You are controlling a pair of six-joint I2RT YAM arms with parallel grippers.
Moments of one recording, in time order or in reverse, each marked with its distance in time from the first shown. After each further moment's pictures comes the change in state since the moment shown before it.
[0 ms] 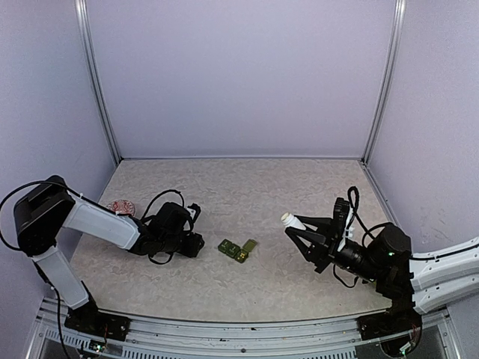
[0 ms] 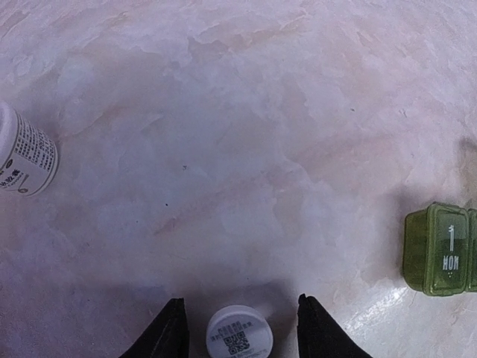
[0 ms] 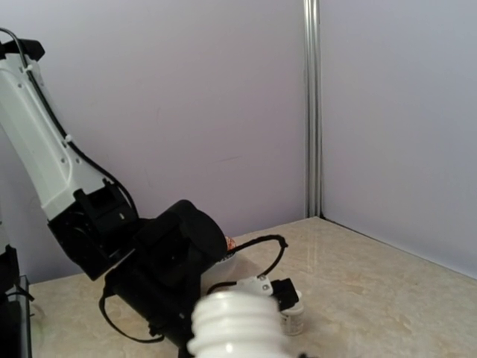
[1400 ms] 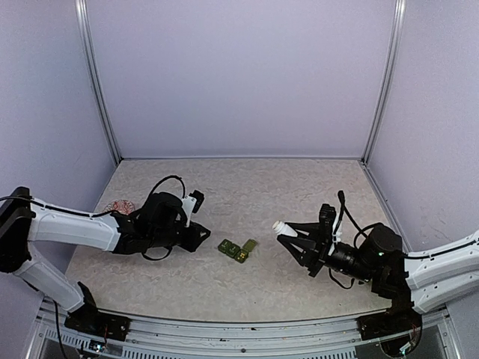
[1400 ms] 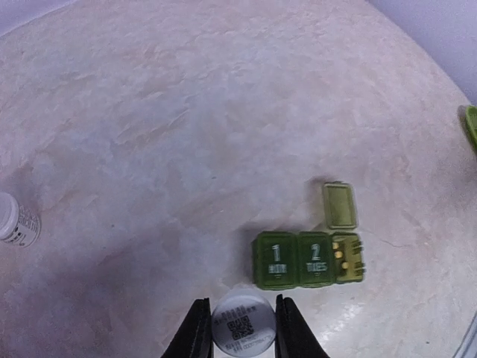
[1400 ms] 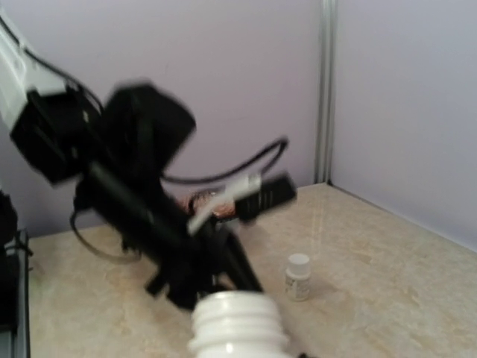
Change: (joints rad) left arm -0.077 -0.216 0.003 -0.050 0.056 0.002; right arm 0.000 0.059 0.017 -0.043 -0.025 -0.031
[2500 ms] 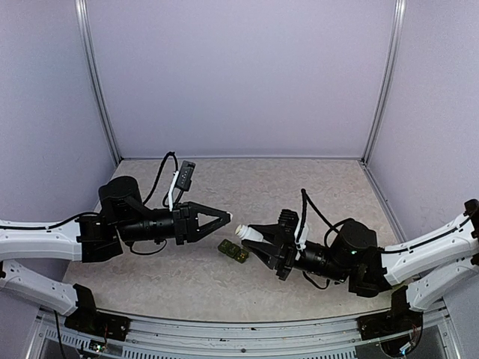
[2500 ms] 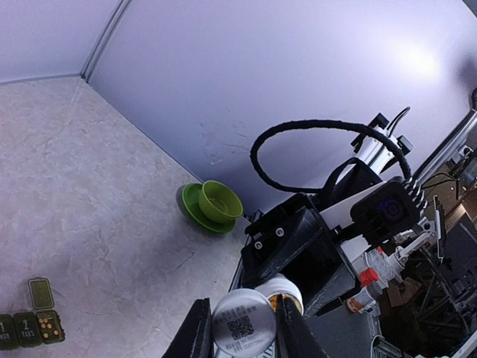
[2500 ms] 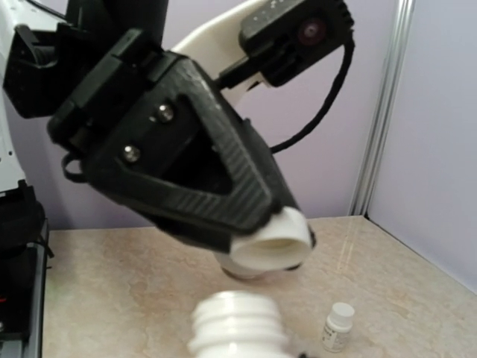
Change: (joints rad) left arm -0.161 -0.338 -0.001 0.293 0.436 -0.318; right arm 0.119 0.259 0.228 0.015 0.007 -0.141
